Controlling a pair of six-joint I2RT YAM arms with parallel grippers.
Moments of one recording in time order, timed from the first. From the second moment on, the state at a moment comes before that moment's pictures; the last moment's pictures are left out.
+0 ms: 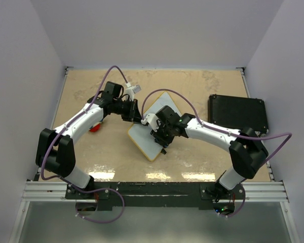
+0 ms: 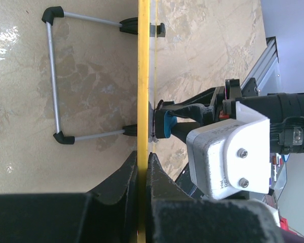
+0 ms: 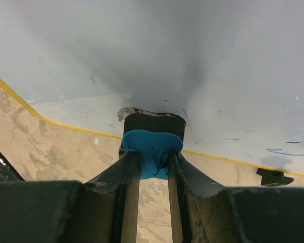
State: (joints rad) left arm -0.38 1.56 1.17 -0.51 0.72 -0.25; right arm 0.82 1.60 1.09 -0.56 -0.15 -0.24
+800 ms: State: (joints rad) left arm -0.38 1.56 1.17 -0.51 0.72 -0.25; right arm 0.84 1.61 1.10 -0.60 -0.14 -0.17
